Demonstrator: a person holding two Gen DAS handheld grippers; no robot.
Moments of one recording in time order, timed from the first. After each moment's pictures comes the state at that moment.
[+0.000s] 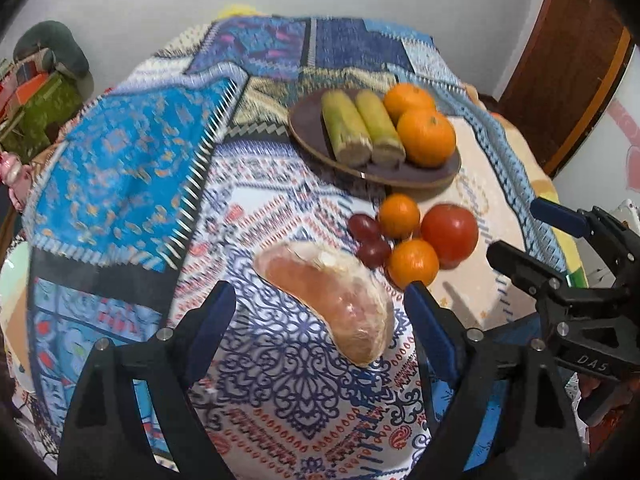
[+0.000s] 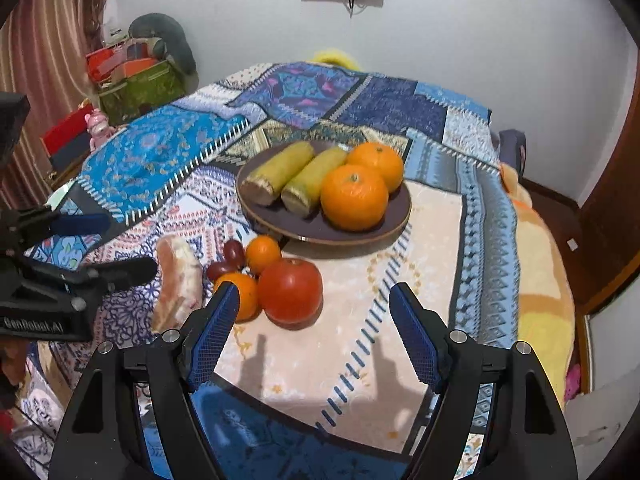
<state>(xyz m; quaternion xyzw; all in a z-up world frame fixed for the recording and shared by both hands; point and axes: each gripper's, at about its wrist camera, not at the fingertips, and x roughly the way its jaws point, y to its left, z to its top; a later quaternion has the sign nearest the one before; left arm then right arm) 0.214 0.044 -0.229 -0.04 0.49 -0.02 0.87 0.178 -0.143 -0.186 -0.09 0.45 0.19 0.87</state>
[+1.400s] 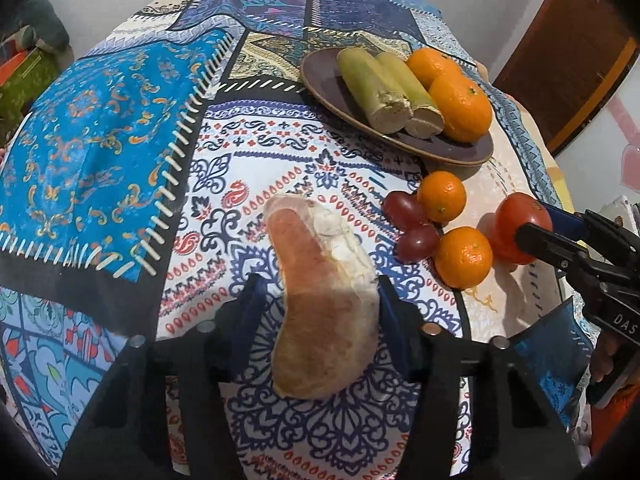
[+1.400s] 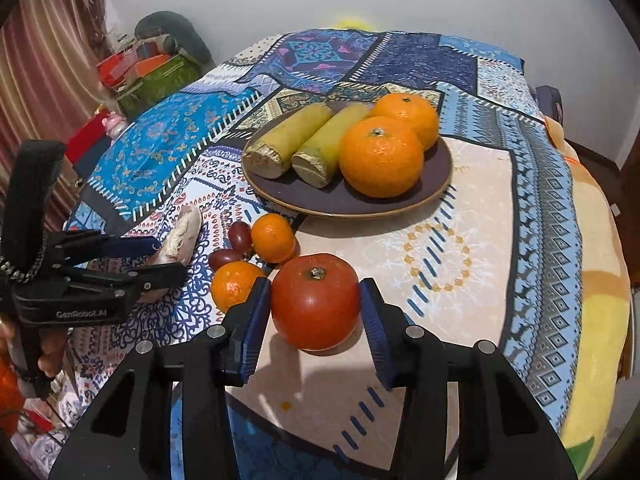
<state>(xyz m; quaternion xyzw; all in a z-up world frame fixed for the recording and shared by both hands) 0.237 0.069 -0.266 -0.06 0.53 -0.05 0.84 0.199 -0.153 -0.213 -0.02 0.50 0.24 0.83</state>
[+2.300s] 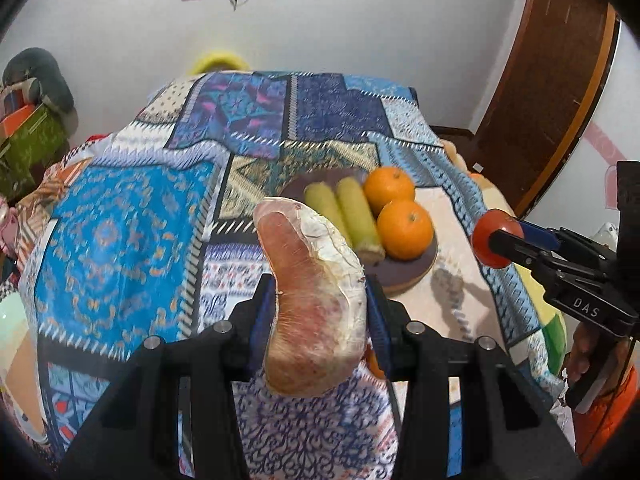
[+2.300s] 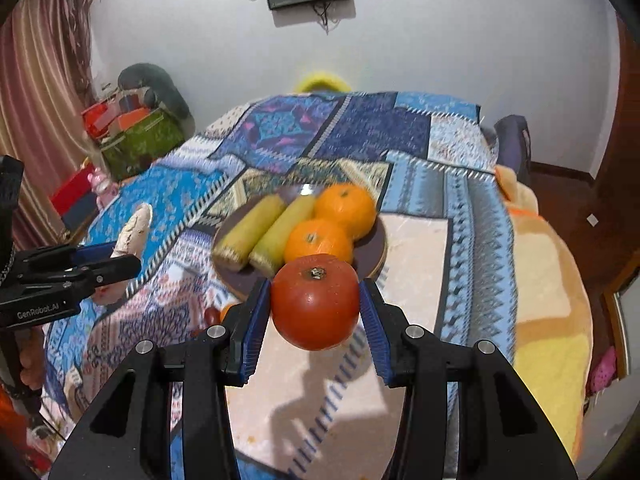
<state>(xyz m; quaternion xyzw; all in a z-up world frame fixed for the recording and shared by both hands) 0.257 0.053 -0.171 -0.04 0.42 -0.06 0.91 0.225 -0.182 -0.158 0.00 0.42 0.20 0.89</state>
